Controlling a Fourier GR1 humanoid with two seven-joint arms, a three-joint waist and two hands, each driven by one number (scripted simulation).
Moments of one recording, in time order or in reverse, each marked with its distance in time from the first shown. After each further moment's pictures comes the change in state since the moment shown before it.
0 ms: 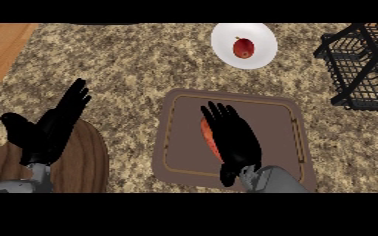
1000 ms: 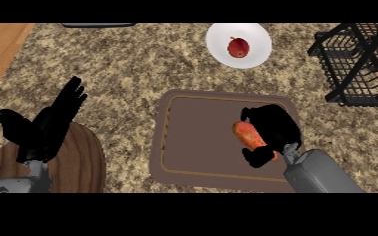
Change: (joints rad) left arm -0.014 -0.039 0.073 0.024 -0.038 -0.050 0.012; right arm 0.013 -0.196 -0.157 0.124 0.063 0.068 -0.319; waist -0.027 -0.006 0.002
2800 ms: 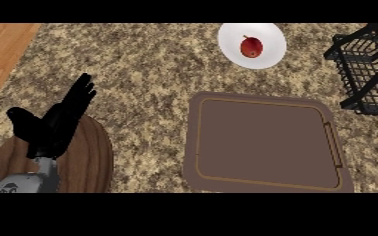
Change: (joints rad) left arm -0.026 -0.027 -0.033 -0.016 -0.019 -0.004 0.002; right arm -0.123 -0.806 -0.887 0.771 -0.721 0.067 -1.195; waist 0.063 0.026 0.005
